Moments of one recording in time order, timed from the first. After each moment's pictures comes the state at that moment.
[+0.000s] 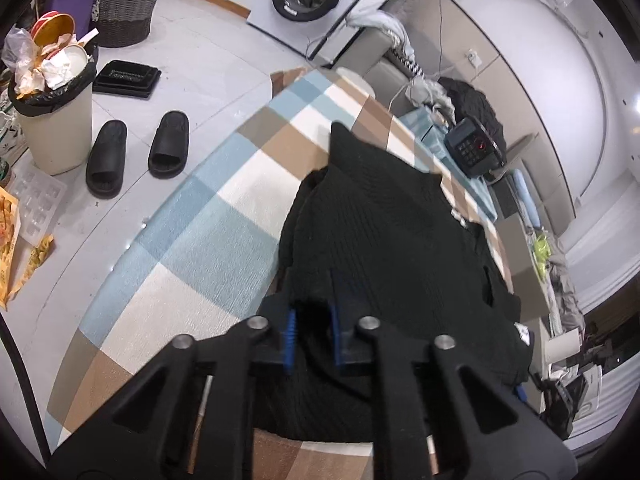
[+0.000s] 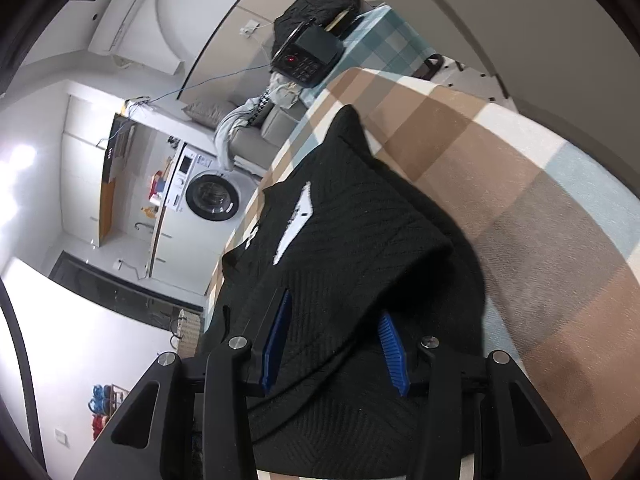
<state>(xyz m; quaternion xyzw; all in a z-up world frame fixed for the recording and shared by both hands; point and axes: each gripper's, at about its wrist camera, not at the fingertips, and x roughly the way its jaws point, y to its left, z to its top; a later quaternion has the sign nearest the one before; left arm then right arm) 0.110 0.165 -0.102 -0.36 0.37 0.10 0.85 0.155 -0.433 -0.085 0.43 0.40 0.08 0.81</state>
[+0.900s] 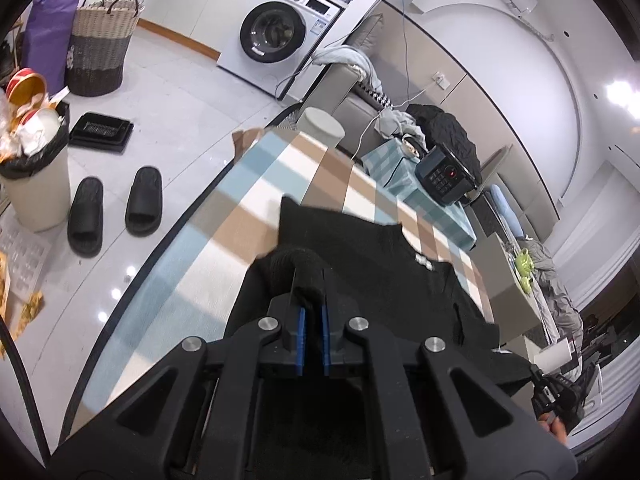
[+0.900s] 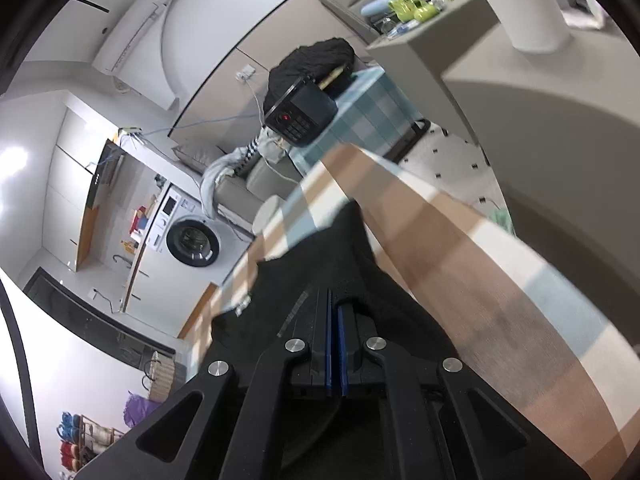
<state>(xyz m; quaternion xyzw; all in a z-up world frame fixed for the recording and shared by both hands) 0.141 0.171 -0.041 -0.32 0.30 0.07 0.89 0.188 -0.449 -0.026 0.40 0.33 0.01 0.86</state>
